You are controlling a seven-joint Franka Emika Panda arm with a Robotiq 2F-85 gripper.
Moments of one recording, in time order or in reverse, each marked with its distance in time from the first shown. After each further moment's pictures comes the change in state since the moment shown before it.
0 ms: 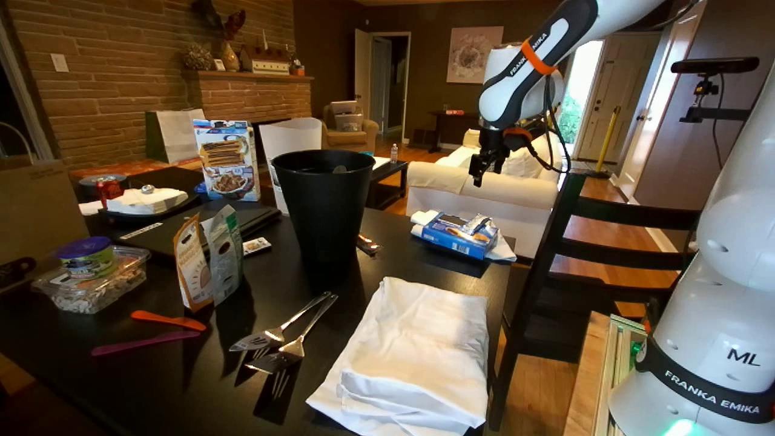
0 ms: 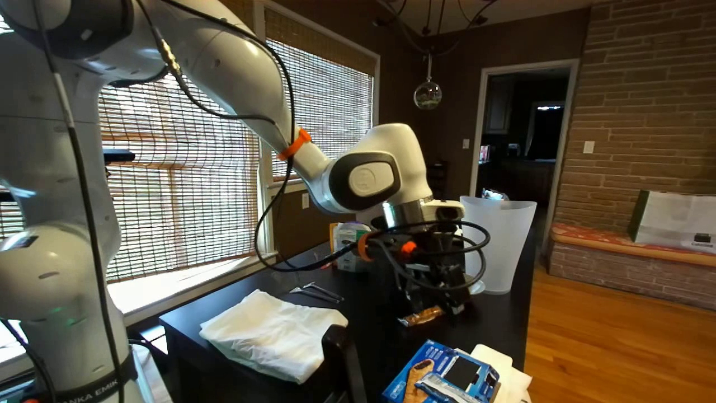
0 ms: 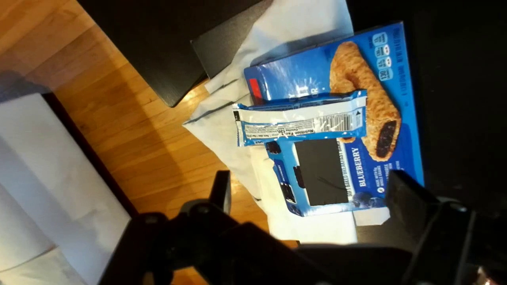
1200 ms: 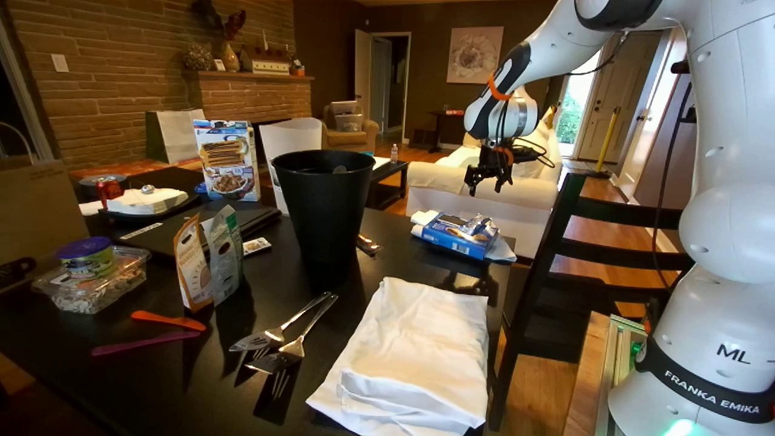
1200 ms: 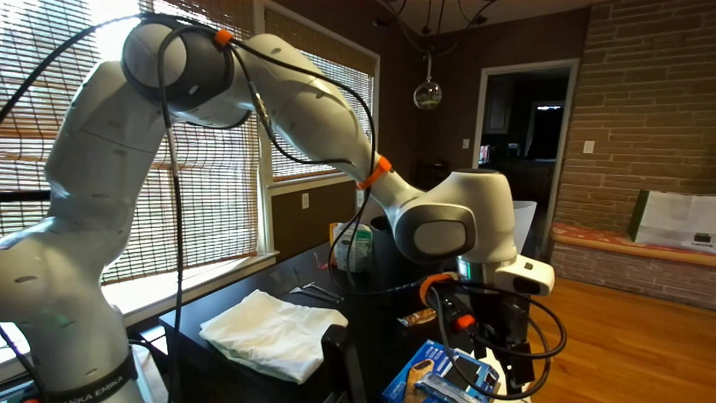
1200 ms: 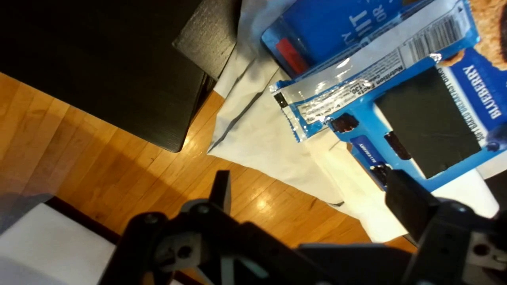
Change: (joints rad) arm -0.152 0.399 0.028 0.375 0.427 -0.057 -0.007
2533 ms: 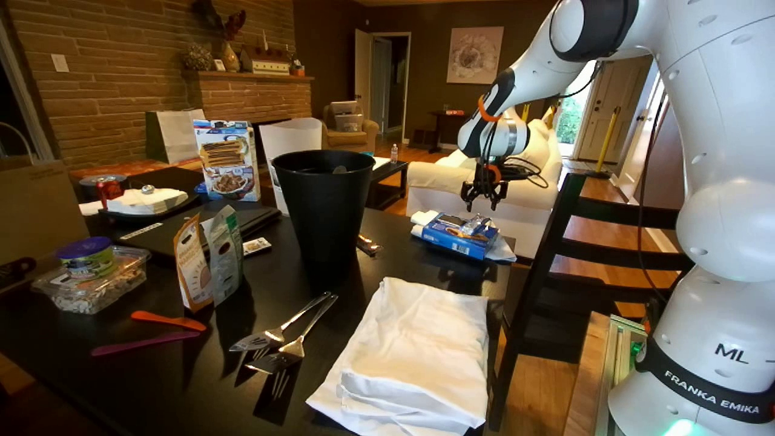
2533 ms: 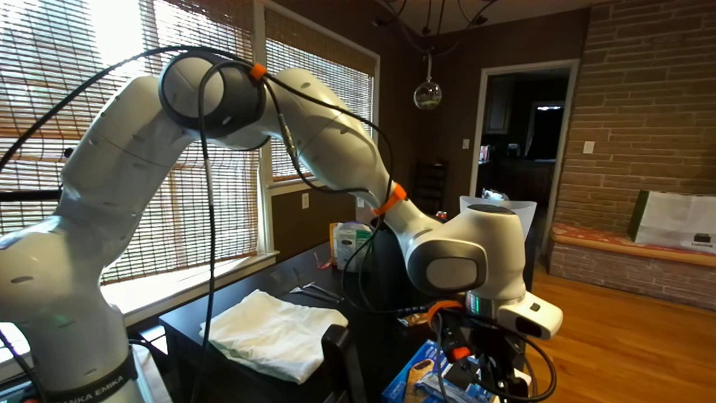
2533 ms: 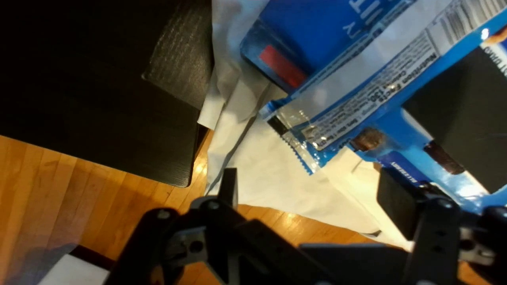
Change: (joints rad) arm -0.026 0.149 0.020 0.091 0.042 0.005 0.152
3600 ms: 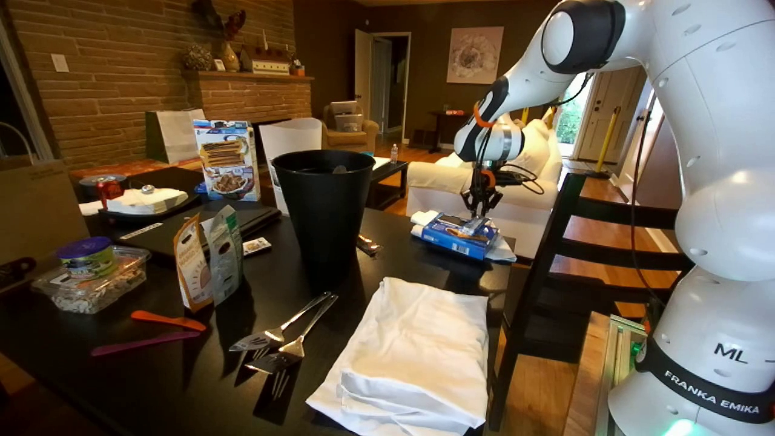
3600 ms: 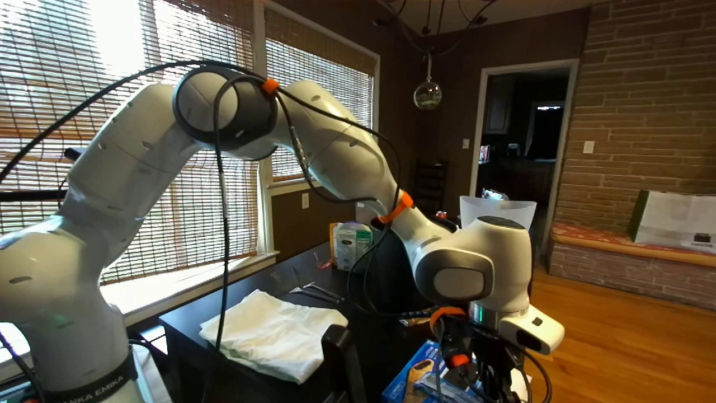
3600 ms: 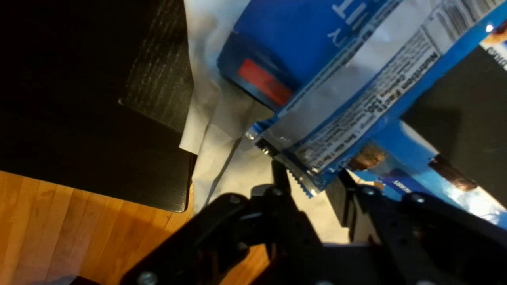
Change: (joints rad) arm -0.012 0.061 0.015 0.062 0.027 -0.062 0.039
